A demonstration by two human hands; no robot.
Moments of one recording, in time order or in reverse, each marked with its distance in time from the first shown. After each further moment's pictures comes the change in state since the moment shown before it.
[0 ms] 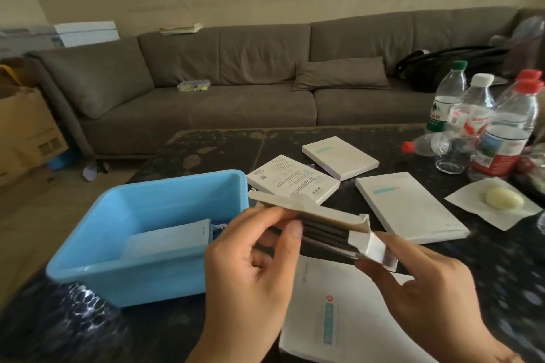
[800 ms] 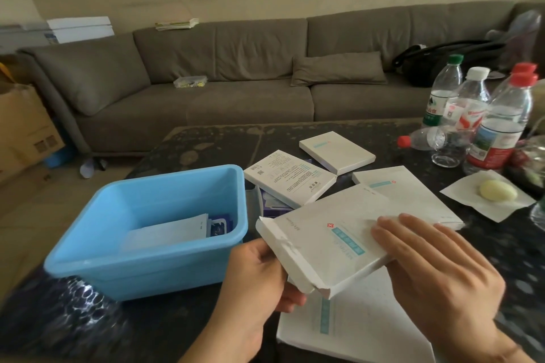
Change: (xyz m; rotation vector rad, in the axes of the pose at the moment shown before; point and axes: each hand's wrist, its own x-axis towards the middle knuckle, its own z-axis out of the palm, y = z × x) left_hand -0.006 -0.015 0.011 -0.169 -0.190 -0.996; right_hand -0.011 0.021 -0.003 -0.291 0.278 -0.287
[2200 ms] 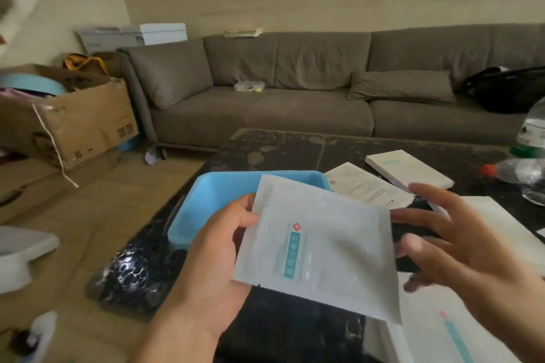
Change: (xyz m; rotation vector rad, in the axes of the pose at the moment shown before) left_hand -0.025 0.036 -0.134 -0.406 0.009 0.175; right_hand 0.122 -0.103 -0.049 1.162 -0.764 0.805
